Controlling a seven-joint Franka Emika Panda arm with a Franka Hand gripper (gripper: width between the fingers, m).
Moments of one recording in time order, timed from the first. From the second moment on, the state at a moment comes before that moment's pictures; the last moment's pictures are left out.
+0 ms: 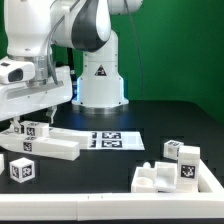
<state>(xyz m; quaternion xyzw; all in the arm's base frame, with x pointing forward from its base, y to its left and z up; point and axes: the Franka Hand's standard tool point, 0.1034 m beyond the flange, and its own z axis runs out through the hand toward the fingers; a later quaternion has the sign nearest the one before) 0.347 -0.166 0.037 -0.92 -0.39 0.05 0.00</state>
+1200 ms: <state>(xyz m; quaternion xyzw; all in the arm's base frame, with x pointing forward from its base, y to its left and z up) 0.399 -0.047 0.061 -0.99 -0.15 0.02 -0.01</state>
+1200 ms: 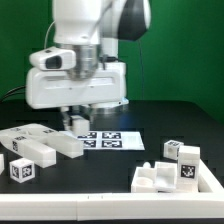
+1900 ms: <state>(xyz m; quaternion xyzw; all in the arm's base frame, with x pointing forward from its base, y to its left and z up) 0.400 -0.013 0.055 -1.00 -0.07 0.03 -0.01</state>
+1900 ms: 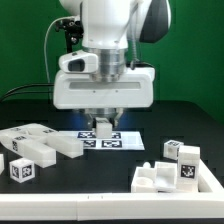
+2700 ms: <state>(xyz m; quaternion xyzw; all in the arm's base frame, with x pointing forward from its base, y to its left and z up) 0.406 0.010 0.038 -1.00 0.08 0.03 0.01</state>
